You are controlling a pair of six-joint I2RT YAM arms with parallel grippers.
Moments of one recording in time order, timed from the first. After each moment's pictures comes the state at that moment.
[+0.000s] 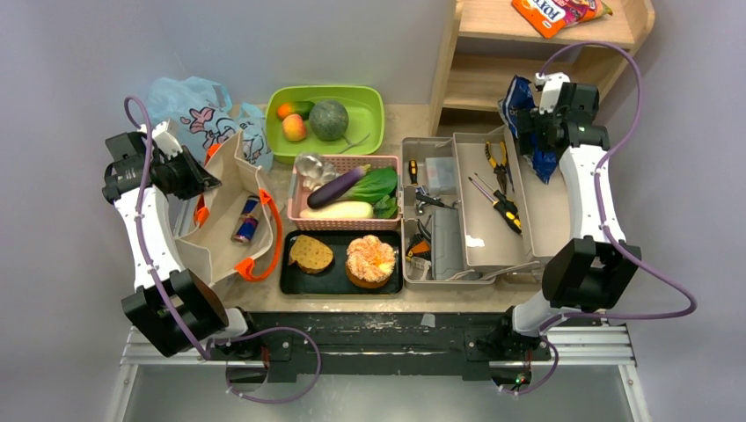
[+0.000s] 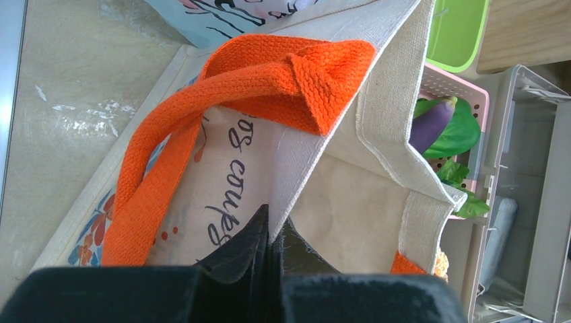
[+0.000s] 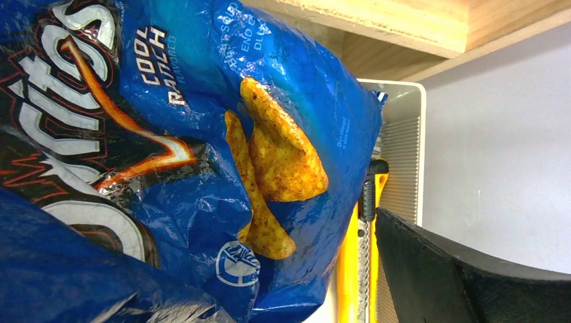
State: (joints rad) left arm 0.52 1.34 1.31 -0.86 0.60 -0.08; right arm -0.17 1.57 1.60 -0.69 0.09 -0.31
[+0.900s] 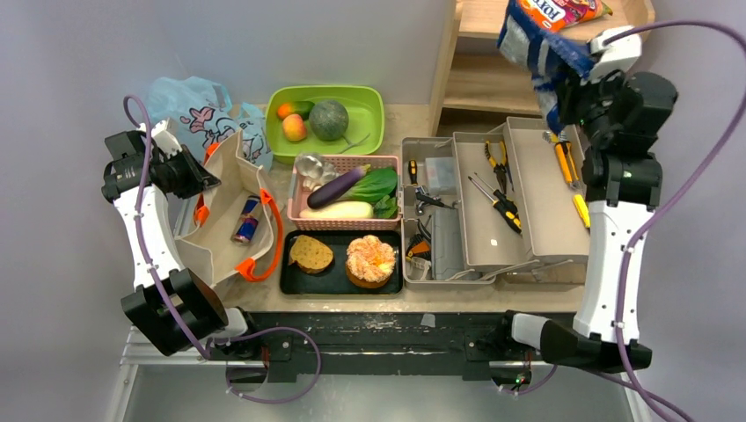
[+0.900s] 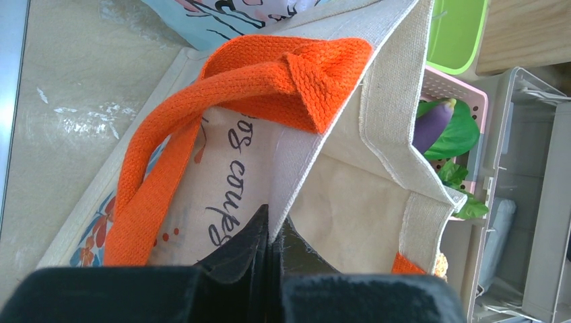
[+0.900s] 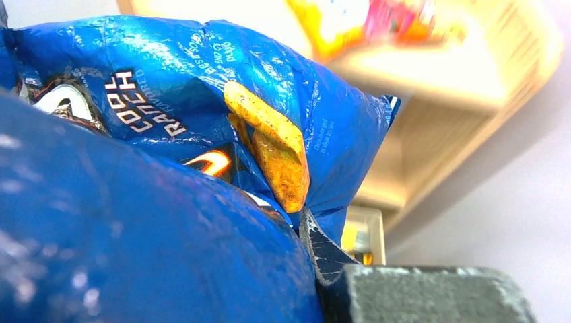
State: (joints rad) left arm 0.52 1.34 1.32 -0.86 0.60 -0.08; right arm -0.18 1.24 1.68 -0.61 -0.19 -0.20
